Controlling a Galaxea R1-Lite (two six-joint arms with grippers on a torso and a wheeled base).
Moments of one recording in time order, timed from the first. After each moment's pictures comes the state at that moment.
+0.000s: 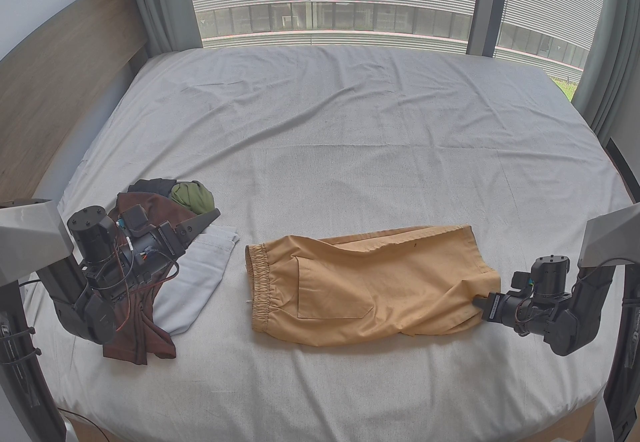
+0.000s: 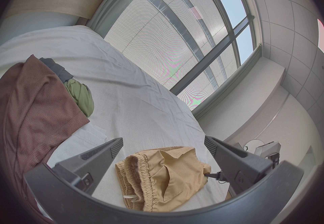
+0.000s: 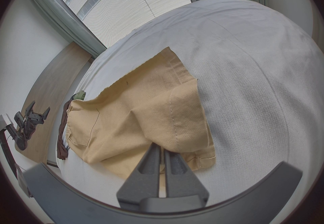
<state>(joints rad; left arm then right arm) -0.06 2.15 -0.56 -1.55 -0.57 -0.61 0.06 2.29 -0.39 -1.29 0.27 0.36</state>
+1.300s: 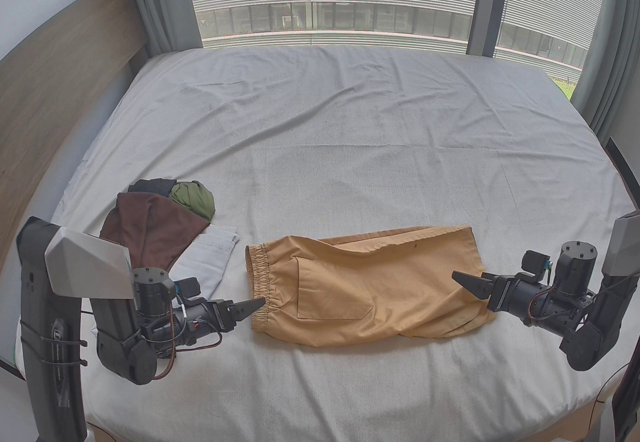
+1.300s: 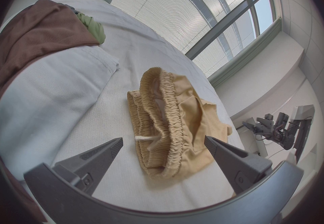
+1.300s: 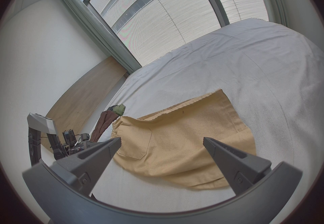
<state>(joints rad) -0.21 2.42 -0.47 -1.55 -0.46 -0.44 0.19 2.06 -0.22 -1.54 0.33 0.40</state>
